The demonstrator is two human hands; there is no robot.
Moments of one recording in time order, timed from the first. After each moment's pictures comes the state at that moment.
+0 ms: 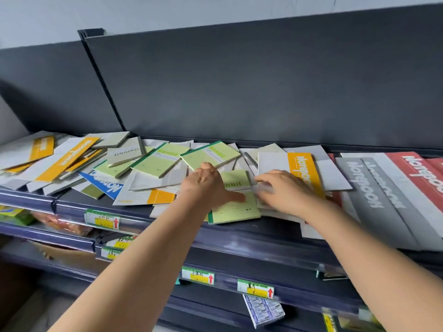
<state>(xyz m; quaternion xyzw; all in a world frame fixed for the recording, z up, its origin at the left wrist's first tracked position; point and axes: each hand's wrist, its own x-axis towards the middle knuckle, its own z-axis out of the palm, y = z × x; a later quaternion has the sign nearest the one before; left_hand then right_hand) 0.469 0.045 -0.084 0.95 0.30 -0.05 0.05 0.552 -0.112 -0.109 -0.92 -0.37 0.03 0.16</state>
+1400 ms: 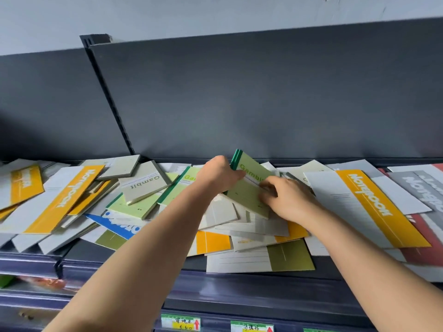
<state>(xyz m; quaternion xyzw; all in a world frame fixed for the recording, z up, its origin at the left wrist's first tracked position) 0.541 0.210 -0.084 0.94 0.21 0.04 0.26 0.550 0.033 -0.105 -0.95 -0.24 0.02 0.21</state>
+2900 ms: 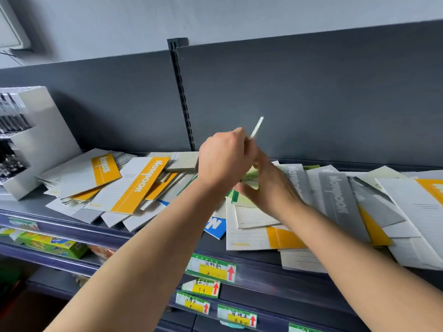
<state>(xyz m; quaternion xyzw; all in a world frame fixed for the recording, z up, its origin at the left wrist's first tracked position) 0.435 0.284 -0.032 0.90 0.13 0.40 0.04 0.480 0.179 -0.086 -0.85 -0.38 -0.07 0.37</state>
